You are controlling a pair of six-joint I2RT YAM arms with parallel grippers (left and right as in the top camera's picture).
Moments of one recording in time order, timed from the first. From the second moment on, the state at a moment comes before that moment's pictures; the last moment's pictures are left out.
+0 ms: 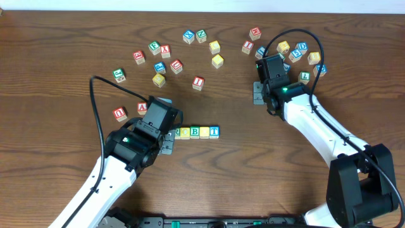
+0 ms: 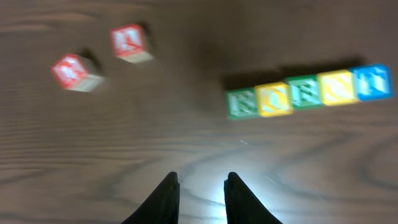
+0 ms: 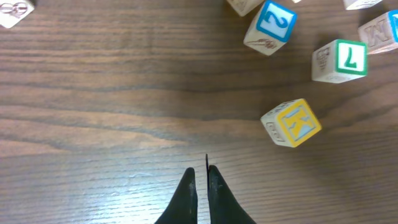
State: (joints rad) left arm -0.52 1.16 0.94 -0.94 -0.26 -0.31; right arm 0.34 1.71 1.14 -0.49 0.26 0.28
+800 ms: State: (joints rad) left arm -0.38 1.44 0.94 -0.76 -0.35 -0.27; right arm 0.41 1.71 1.14 -0.55 0.15 0.27
